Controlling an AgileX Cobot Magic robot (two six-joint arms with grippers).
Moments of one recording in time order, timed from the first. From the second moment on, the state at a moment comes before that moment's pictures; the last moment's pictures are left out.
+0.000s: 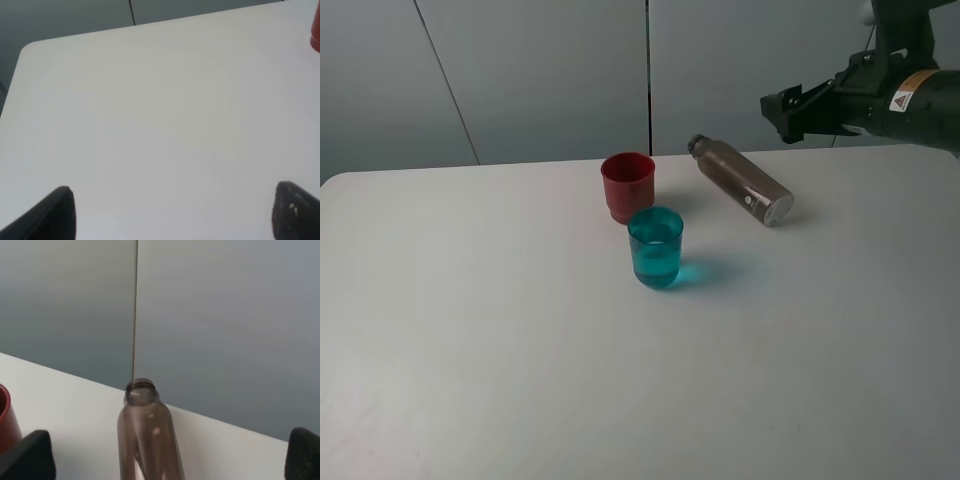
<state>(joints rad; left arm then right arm) -0.15 0.00 -0.51 0.14 1.08 -0.05 0.17 1.55 -0.71 -0.33 -0.41 0.16</state>
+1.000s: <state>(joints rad) -0.15 0.00 -0.51 0.14 1.08 -0.05 0.43 1.24 -0.57 -0.35 -0.08 0.19</state>
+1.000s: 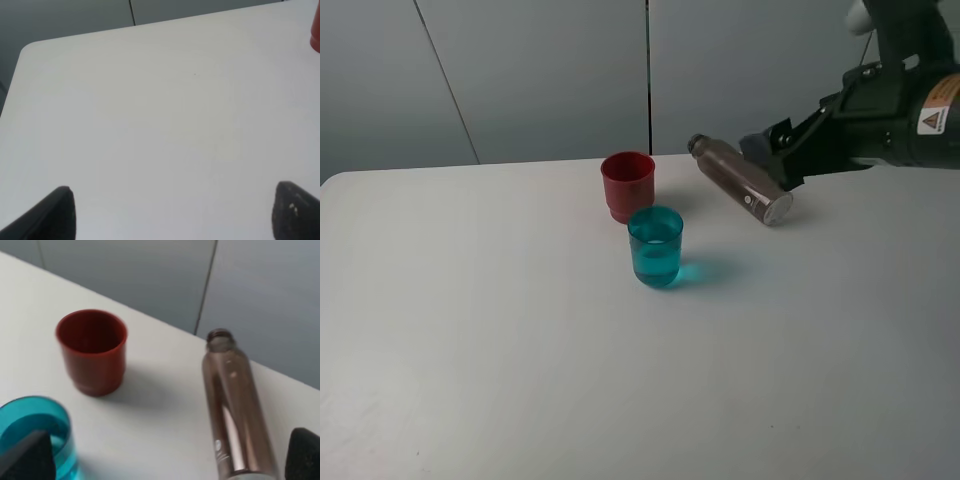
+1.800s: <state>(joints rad) -0.15 0.00 -0.51 0.14 1.08 -0.05 0.53 1.74 -0.34 -0.31 -0.94 0.11</state>
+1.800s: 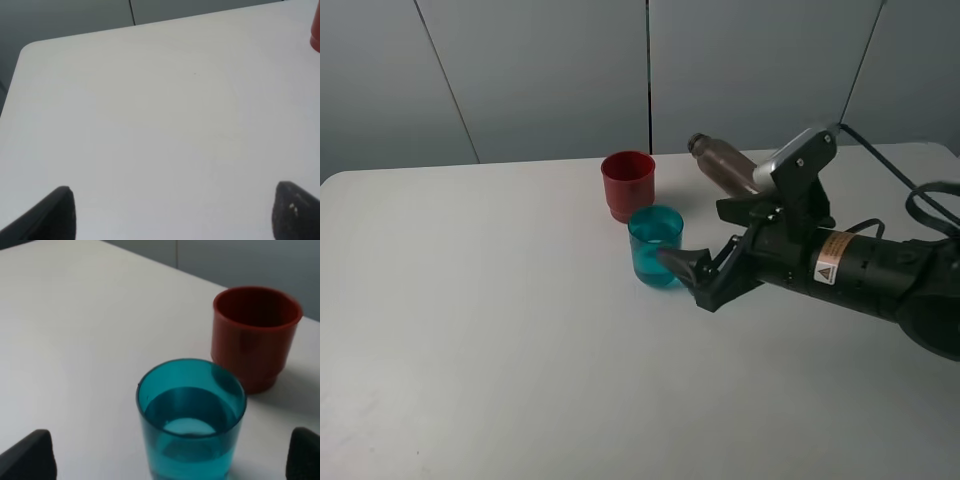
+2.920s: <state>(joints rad) -0.15 0.00 -0.51 0.14 1.08 -0.05 0.49 2.09 -0.55 -0.30 -1.07 -0.03</state>
